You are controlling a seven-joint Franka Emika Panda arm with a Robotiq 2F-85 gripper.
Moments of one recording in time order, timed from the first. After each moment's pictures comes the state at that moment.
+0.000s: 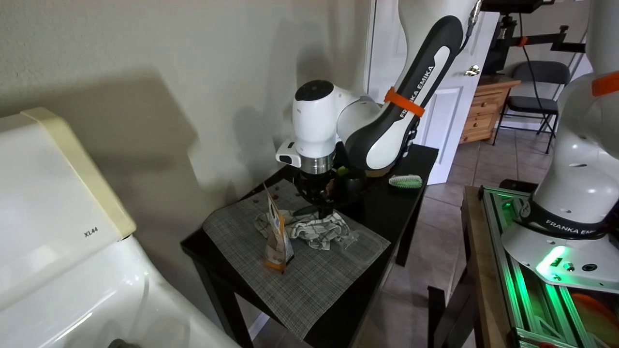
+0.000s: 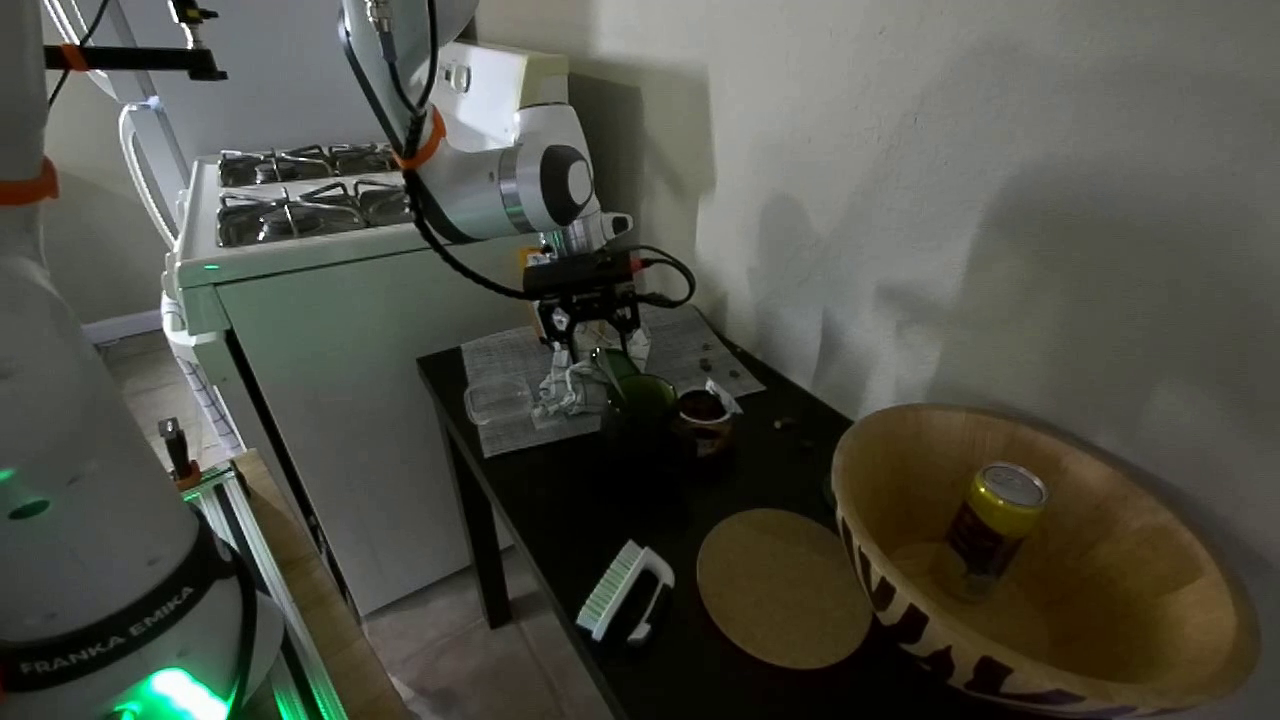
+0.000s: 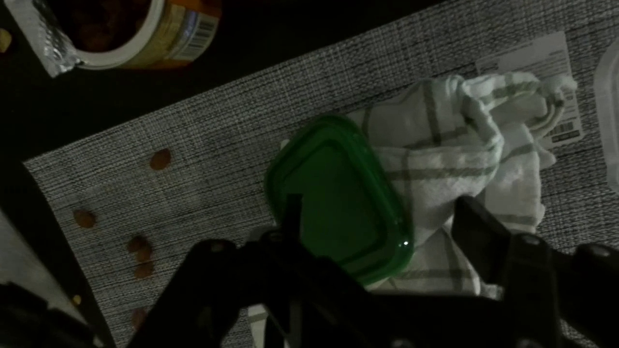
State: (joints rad) arm 0.12 0.32 0.07 -2.31 -0.51 2.65 -0.22
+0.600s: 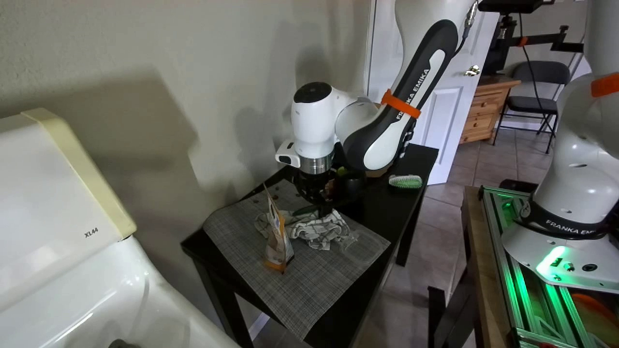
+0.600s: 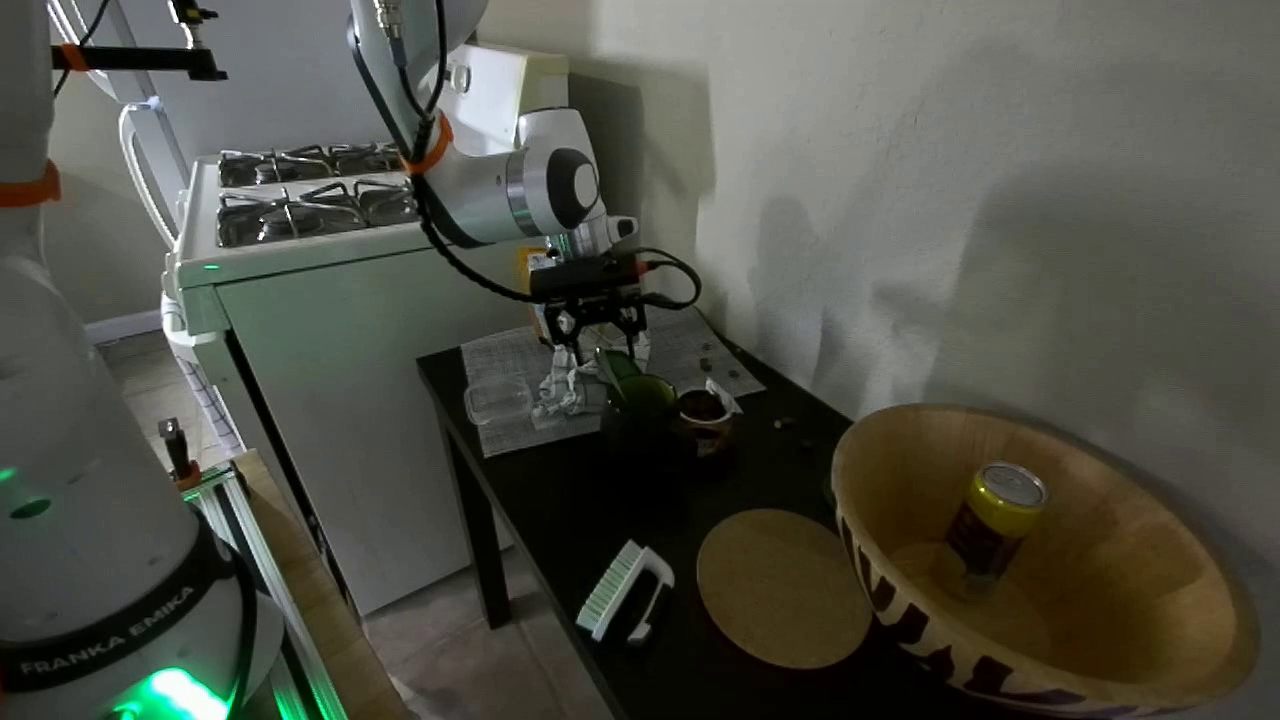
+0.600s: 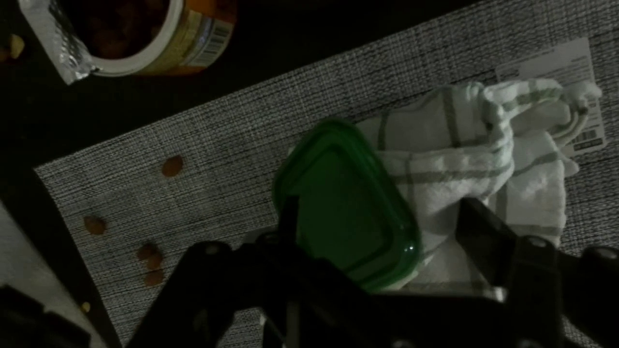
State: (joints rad) arm 0.13 0.33 0.05 -2.29 -0.52 2.65 -0.22
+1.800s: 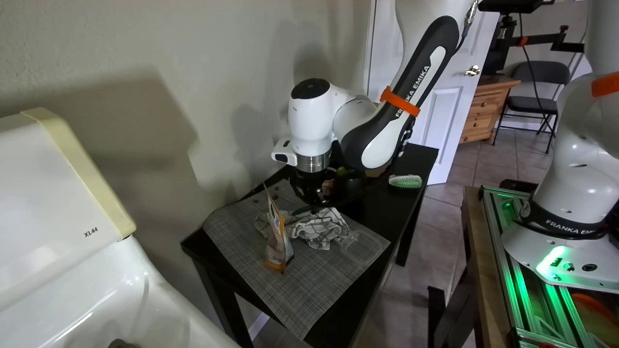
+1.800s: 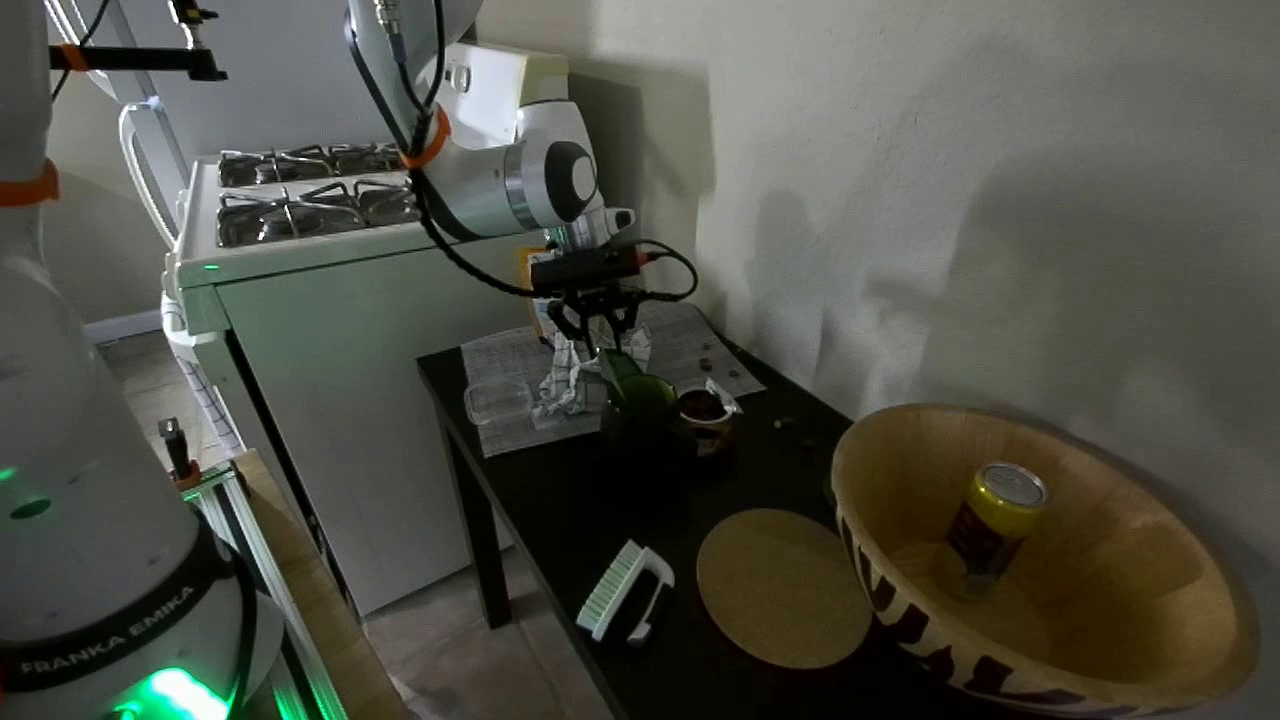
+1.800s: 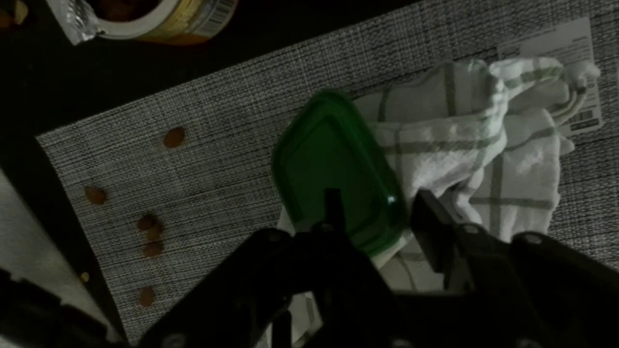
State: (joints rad) arm 0.13 0.33 0.07 -2.28 -0.51 2.65 -0.25
